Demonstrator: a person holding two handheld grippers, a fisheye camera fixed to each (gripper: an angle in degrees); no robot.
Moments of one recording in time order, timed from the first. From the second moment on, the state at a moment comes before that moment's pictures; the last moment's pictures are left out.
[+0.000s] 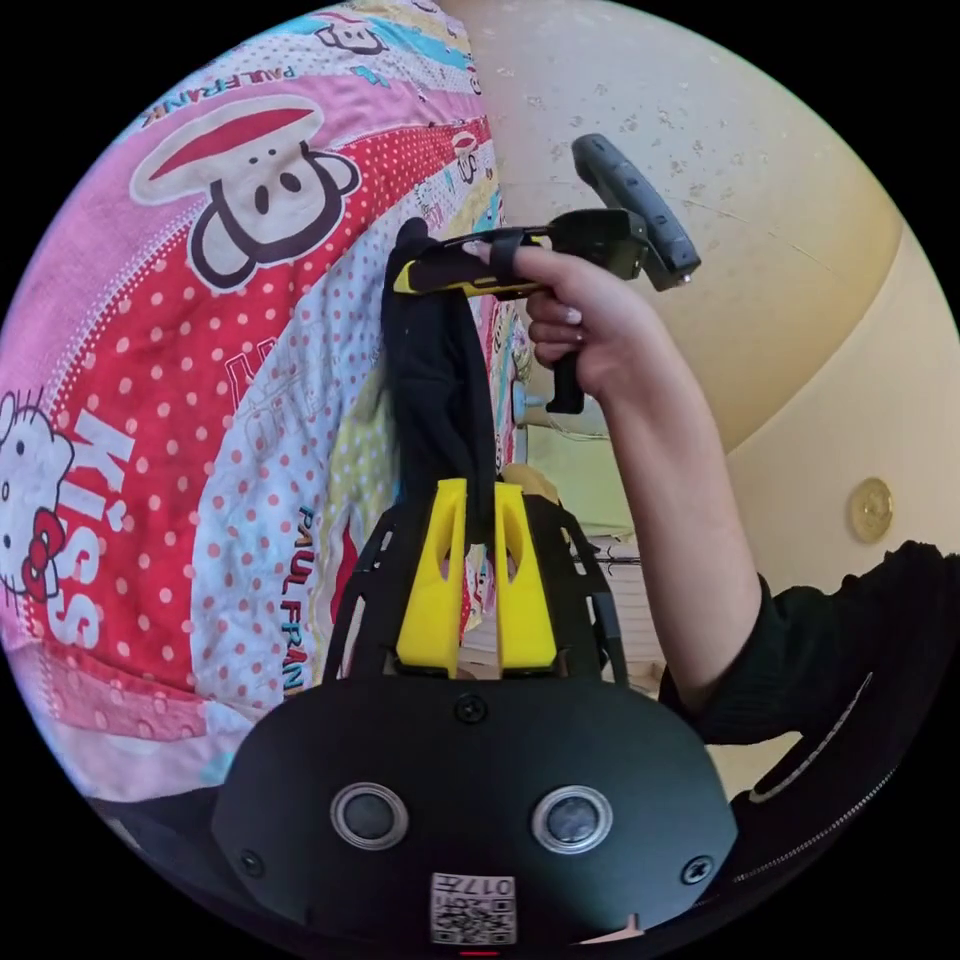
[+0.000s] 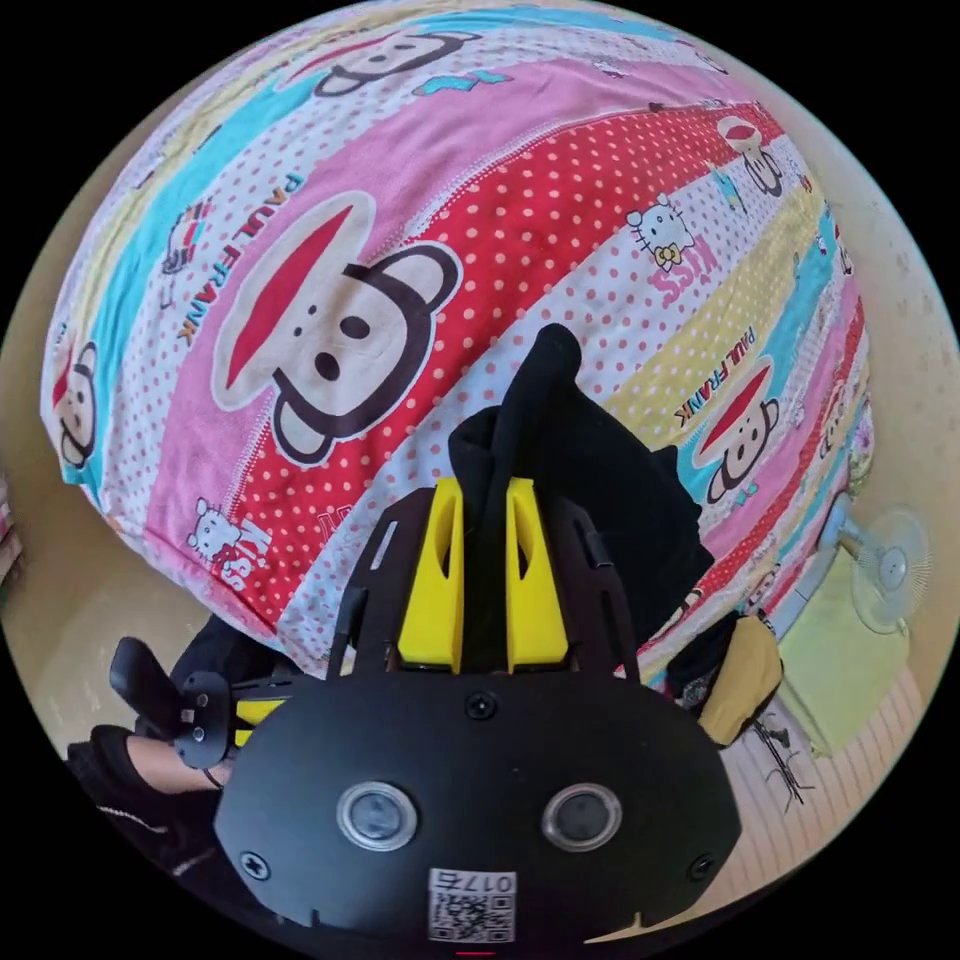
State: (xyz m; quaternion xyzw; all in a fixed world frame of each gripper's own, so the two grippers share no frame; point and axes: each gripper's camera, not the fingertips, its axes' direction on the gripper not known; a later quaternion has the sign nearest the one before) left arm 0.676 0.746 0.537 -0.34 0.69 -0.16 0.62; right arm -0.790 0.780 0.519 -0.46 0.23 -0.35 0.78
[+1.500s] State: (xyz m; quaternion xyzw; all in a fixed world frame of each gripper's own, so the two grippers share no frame) left arm 0.929 0.672 0.257 -0.28 0.45 0.10 0.84; right arm -0.243 0.863 0.214 -0.18 -0.02 -0.25 0.95
